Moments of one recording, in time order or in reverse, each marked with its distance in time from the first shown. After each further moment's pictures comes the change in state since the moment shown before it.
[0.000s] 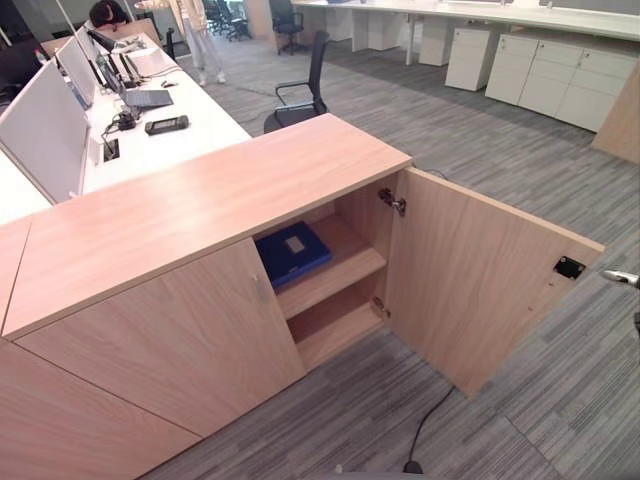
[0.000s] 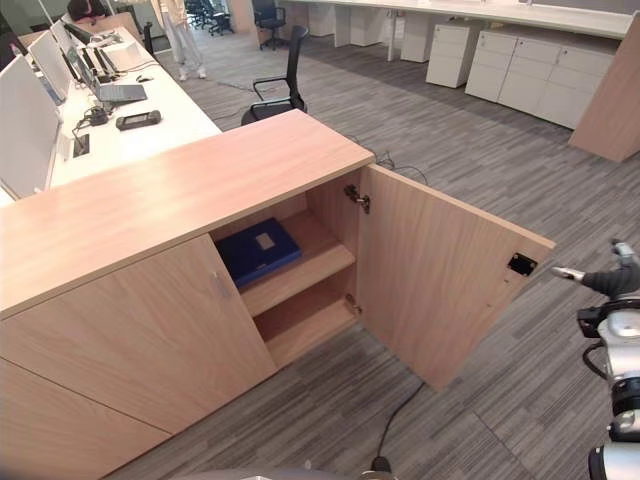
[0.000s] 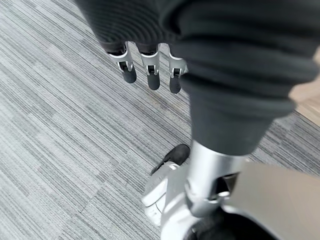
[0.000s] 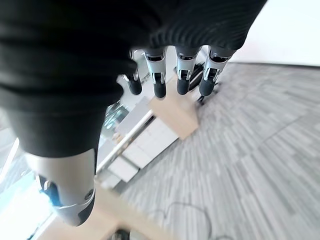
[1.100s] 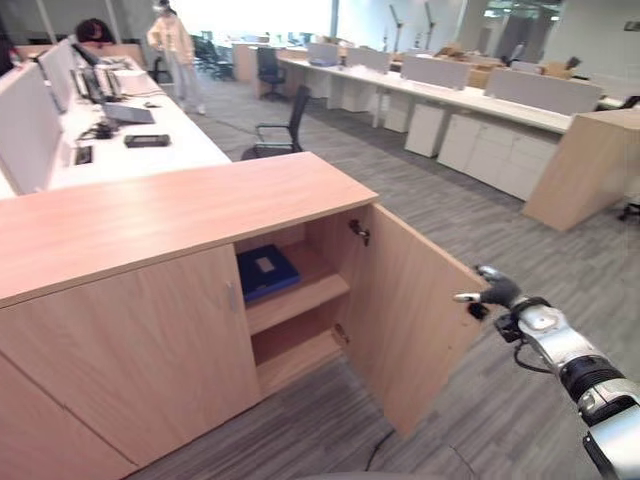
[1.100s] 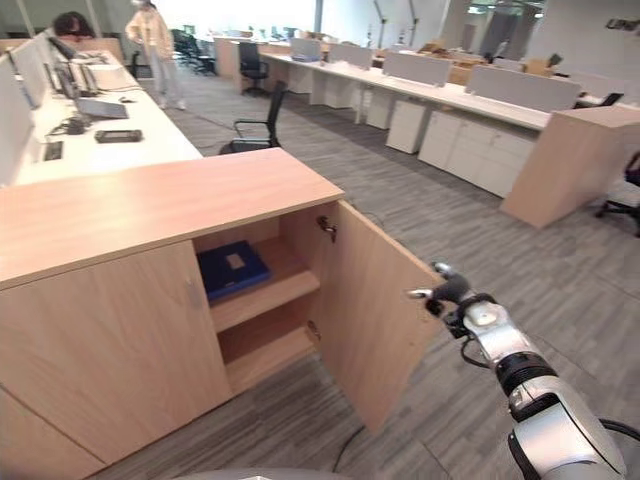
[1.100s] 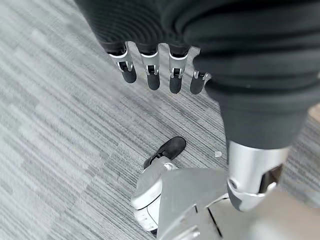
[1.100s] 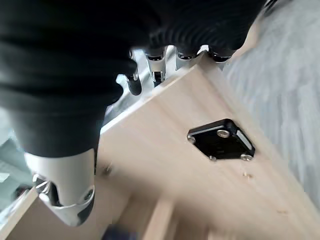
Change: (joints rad) left arm 0.001 0.101 -0.021 0.085 0.001 0.015 -0.023; right arm -0.047 0.290 0.596 -0.372 0.186 0.104 0.226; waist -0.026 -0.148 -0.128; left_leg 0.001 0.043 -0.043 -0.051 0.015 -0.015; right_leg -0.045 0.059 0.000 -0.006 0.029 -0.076
